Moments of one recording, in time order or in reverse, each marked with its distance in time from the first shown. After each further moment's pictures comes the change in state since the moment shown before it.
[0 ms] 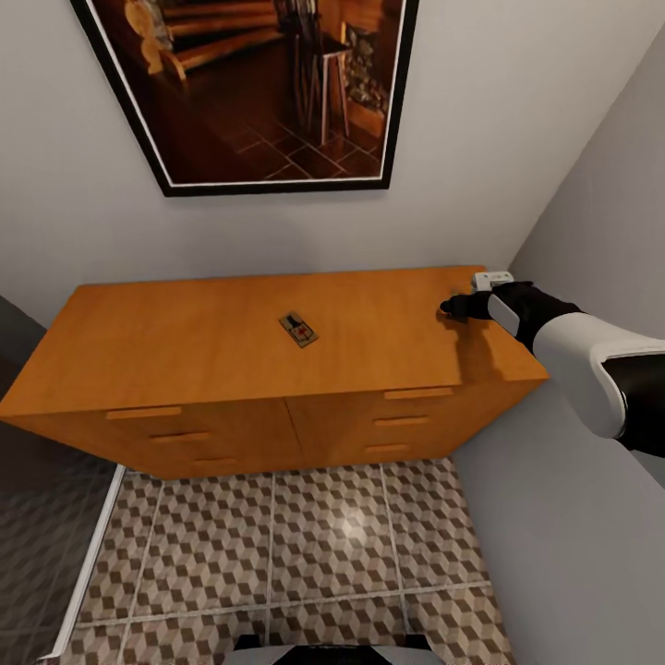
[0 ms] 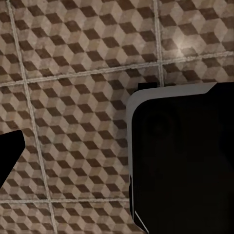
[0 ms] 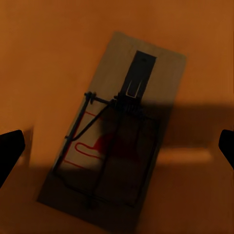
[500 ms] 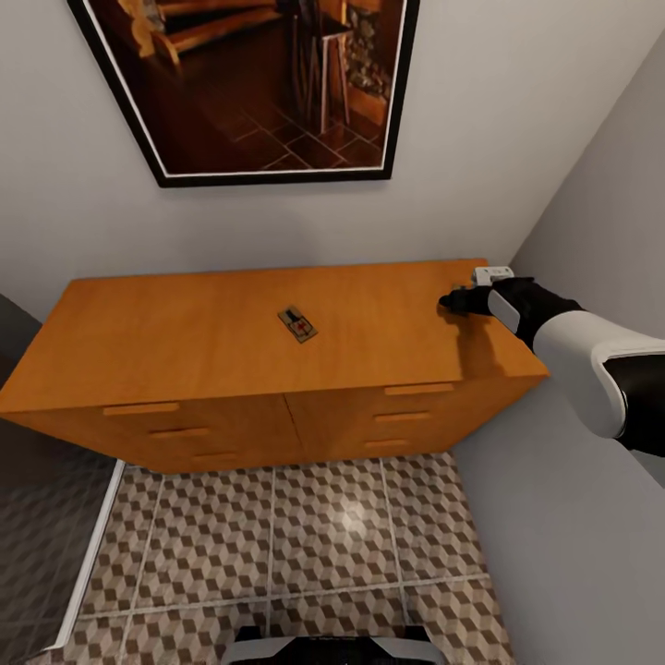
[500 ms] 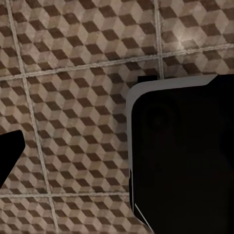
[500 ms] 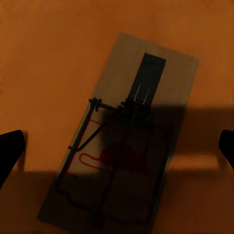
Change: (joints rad) left arm 0.000 0.000 0.000 0.000 0.000 0.000 0.000; right arm 0.000 0.000 -0.010 -0.031 -0.004 0.001 -0.001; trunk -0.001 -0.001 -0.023
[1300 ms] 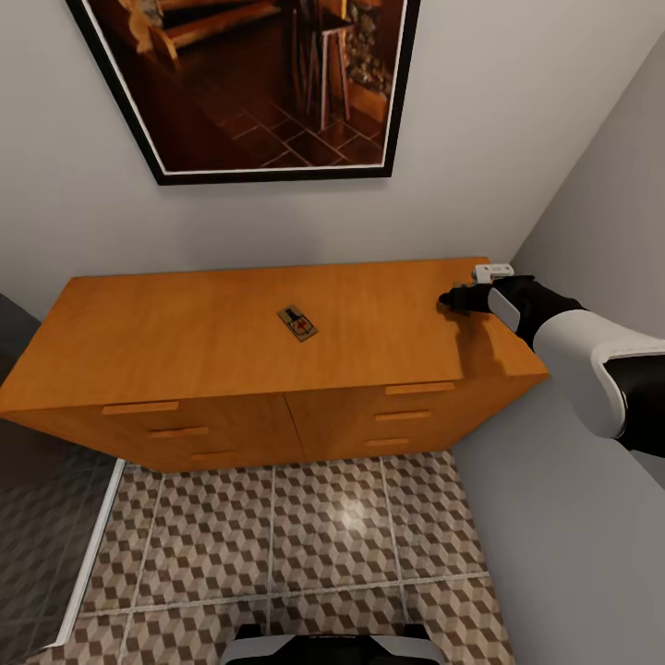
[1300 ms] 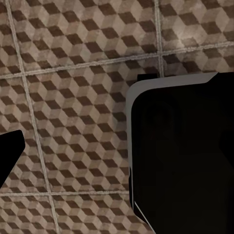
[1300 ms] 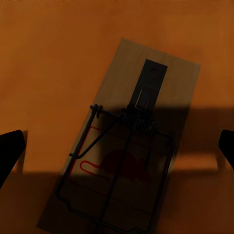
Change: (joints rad) left arm 0.000 0.000 0.000 0.000 0.000 0.000 -0.001; right arm 0.001 0.000 0.000 -0.016 0.002 0.000 -0.002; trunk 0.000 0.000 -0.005
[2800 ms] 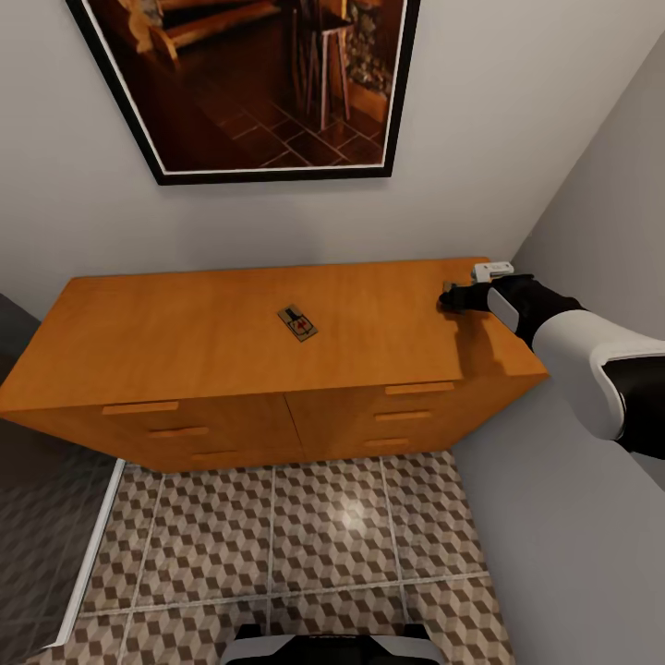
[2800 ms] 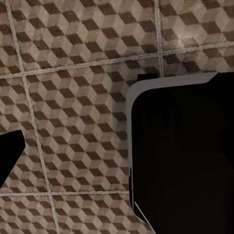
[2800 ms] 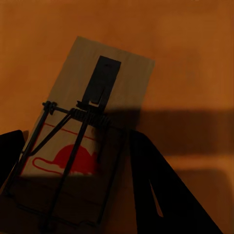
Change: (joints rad) left arm 0.000 0.000 0.000 0.000 0.000 0.000 0.001; right arm 0.005 0.001 0.015 -0.017 0.015 0.003 -0.004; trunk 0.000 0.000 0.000
